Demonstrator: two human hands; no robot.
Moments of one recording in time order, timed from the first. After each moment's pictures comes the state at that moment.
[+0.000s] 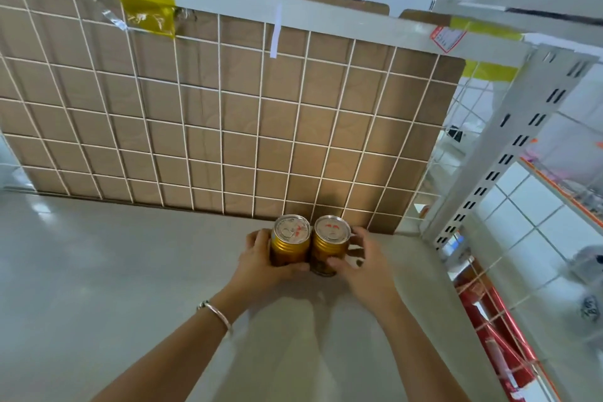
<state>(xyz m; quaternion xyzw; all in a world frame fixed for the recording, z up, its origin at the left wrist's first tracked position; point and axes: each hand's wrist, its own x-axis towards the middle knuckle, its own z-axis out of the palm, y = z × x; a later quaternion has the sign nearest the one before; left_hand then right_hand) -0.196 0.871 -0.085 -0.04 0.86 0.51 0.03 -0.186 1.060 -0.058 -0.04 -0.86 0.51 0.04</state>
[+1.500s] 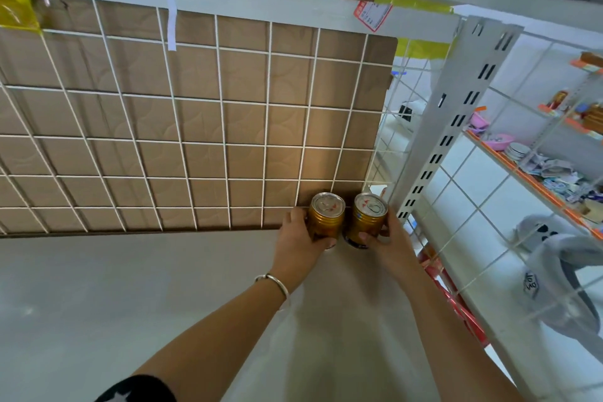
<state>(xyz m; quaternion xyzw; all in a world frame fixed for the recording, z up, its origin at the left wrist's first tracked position) -0.256 1.012 -0.075 0.02 0.88 0.48 -0.02 -0.236 1.189 -0.075 -0.12 -0.85 0.51 0.08</state>
